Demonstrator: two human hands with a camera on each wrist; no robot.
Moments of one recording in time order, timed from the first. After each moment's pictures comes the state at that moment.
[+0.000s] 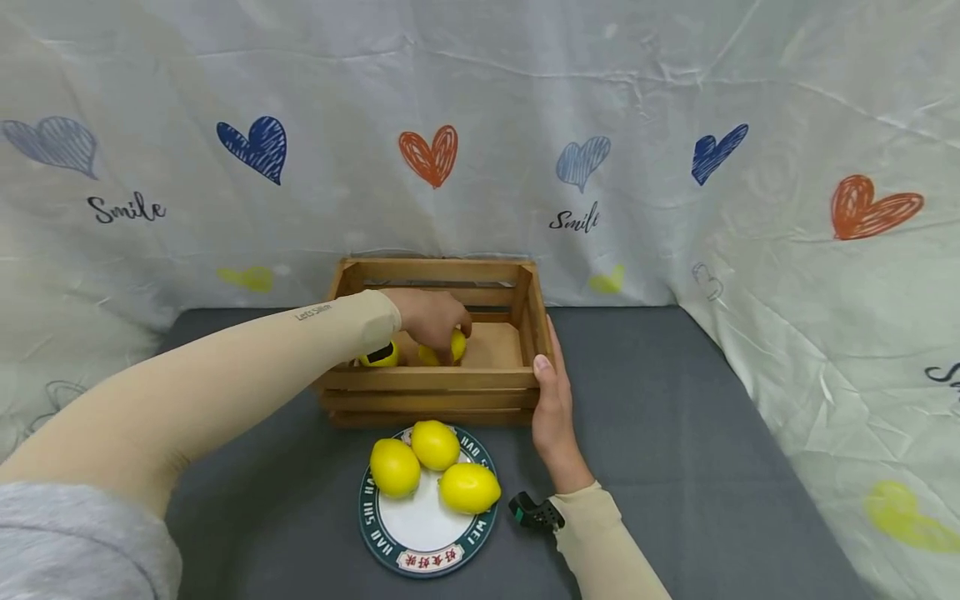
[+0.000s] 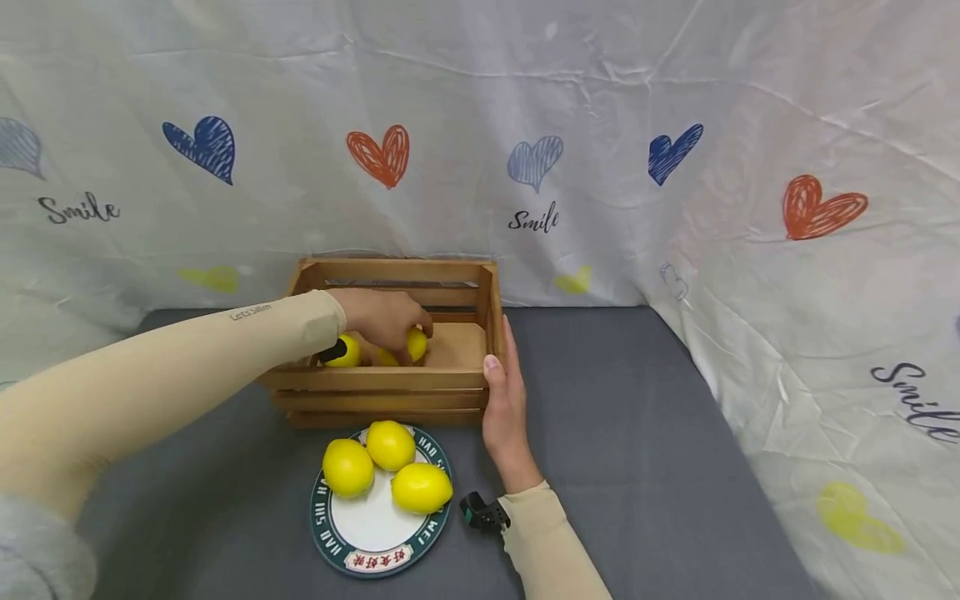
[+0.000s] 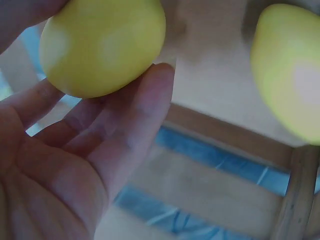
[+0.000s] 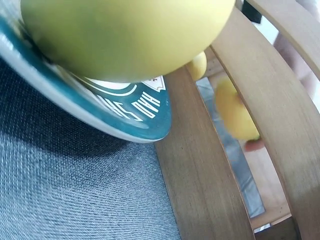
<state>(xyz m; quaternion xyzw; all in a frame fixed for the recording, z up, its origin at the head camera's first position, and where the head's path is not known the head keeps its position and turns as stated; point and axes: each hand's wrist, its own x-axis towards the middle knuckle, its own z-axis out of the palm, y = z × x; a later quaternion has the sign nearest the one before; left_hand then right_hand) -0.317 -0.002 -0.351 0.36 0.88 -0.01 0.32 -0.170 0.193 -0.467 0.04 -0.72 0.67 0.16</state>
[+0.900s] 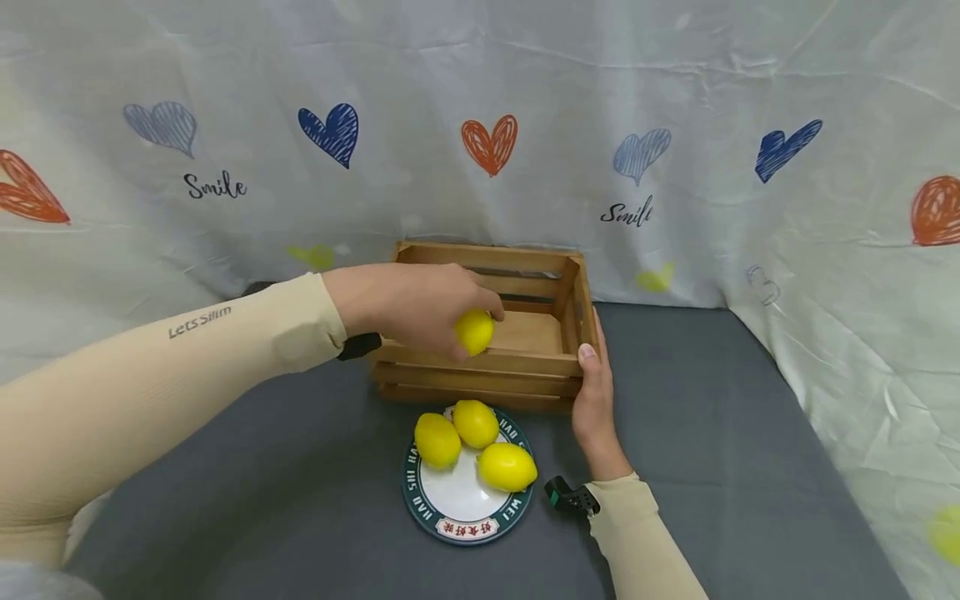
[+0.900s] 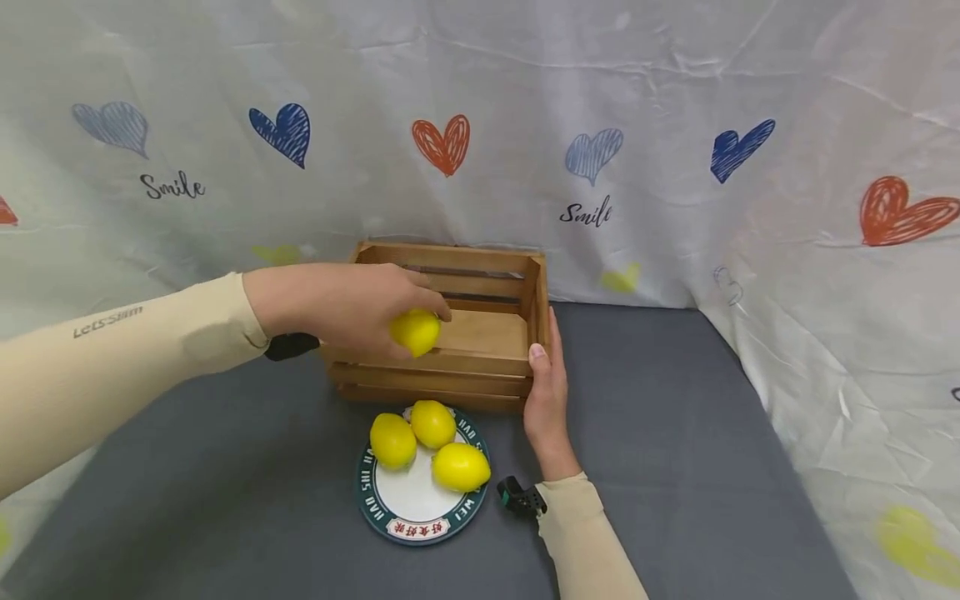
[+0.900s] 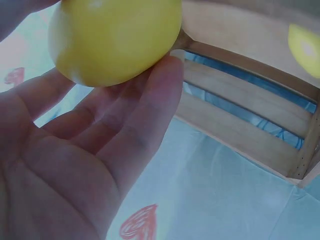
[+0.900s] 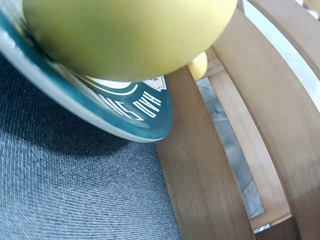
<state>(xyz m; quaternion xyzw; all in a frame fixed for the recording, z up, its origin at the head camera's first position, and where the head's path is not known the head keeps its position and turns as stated) -0.200 -0.054 -0.230 0.39 0.90 0.00 0.20 -0.169 0.192 -0.465 0.04 -0.72 0.68 0.16</state>
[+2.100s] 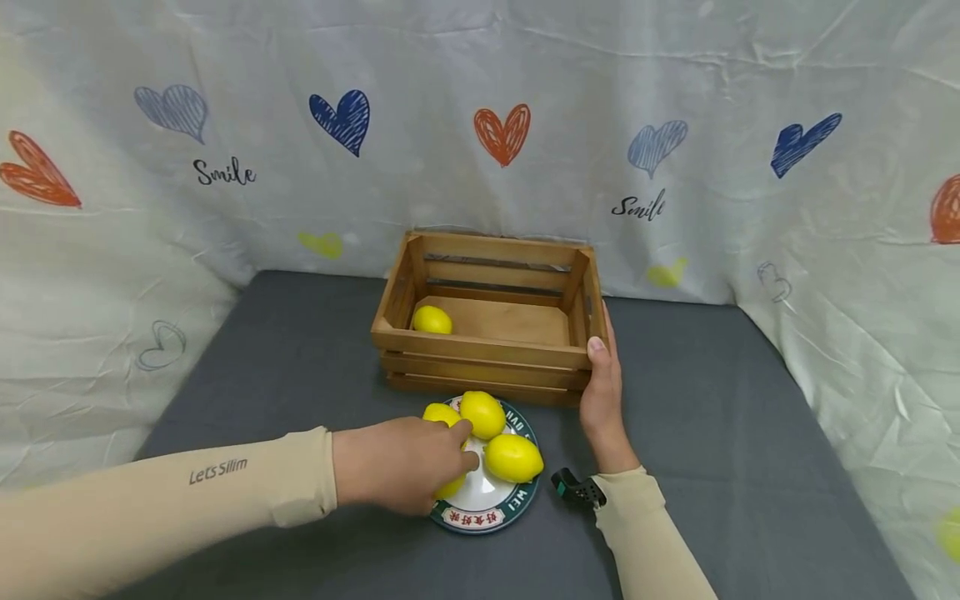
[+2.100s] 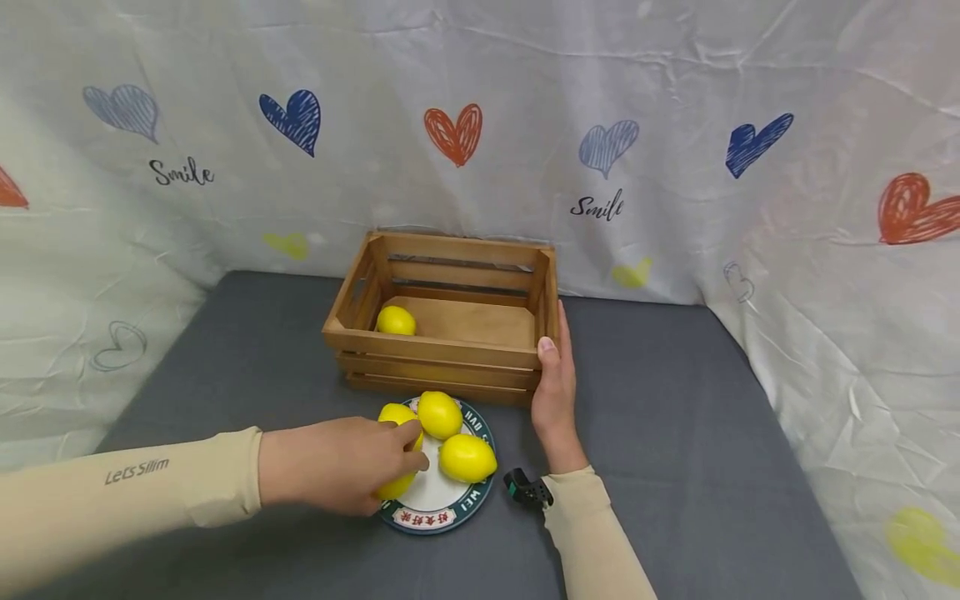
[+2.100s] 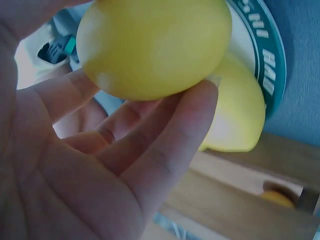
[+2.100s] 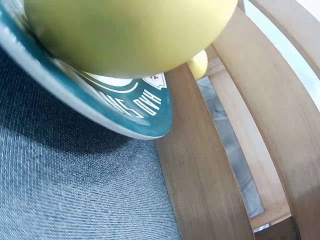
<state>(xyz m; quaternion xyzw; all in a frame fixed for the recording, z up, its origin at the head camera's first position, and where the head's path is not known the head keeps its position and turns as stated) -0.094 -0.073 -0.349 0.44 0.86 -0.07 0.24 -0.171 0.191 -0.464 0.03 -0.72 0.68 0.15</state>
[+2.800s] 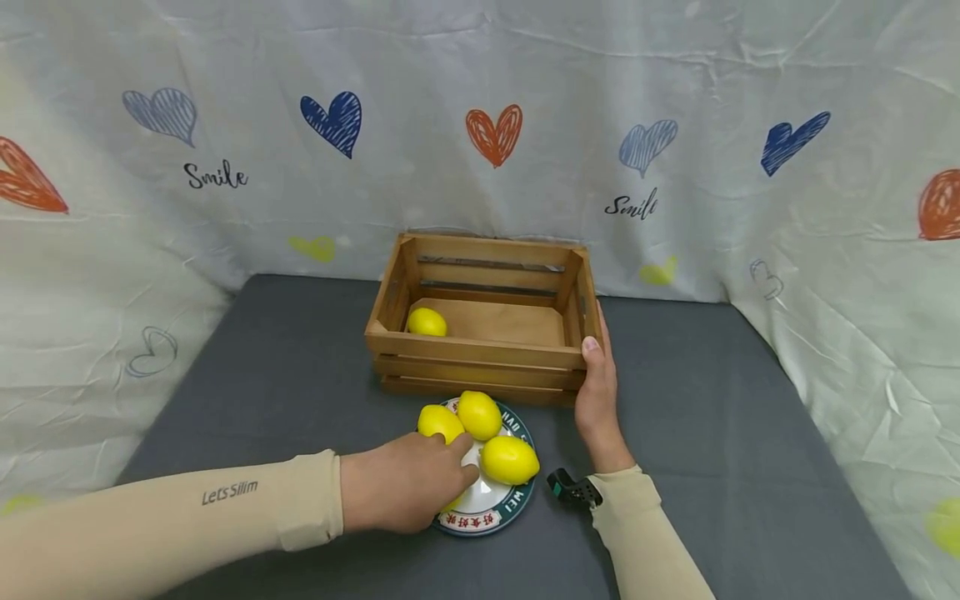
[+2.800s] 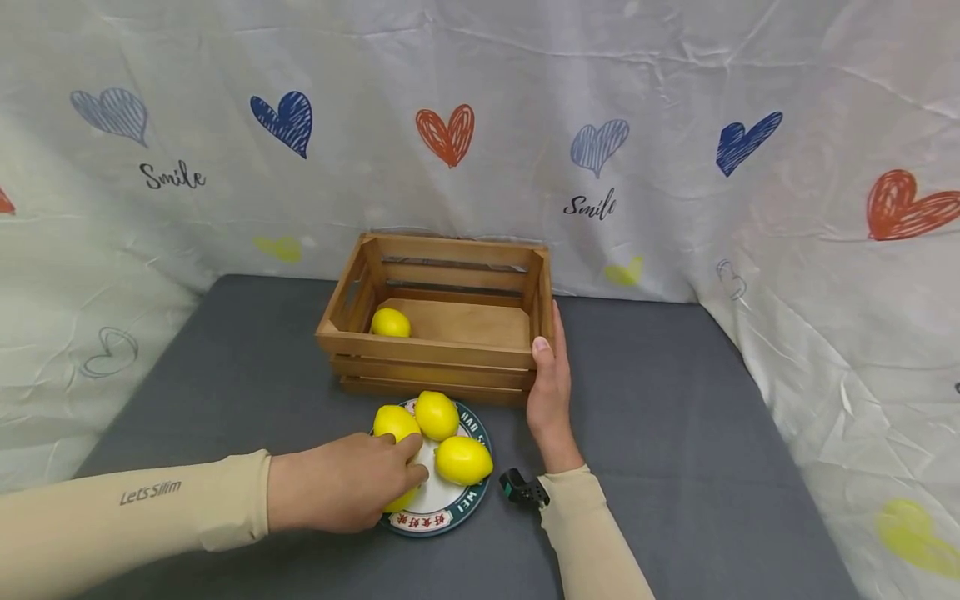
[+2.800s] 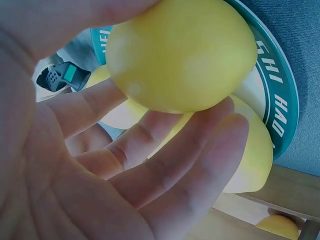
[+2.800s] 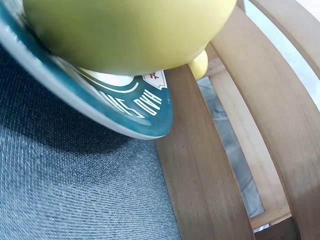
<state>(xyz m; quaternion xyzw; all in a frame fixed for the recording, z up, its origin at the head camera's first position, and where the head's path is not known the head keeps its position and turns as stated) -0.080 -0.067 -0.370 0.45 0.87 -0.10 0.20 -0.170 0.191 -0.466 0.04 -0.72 0.67 0.16</state>
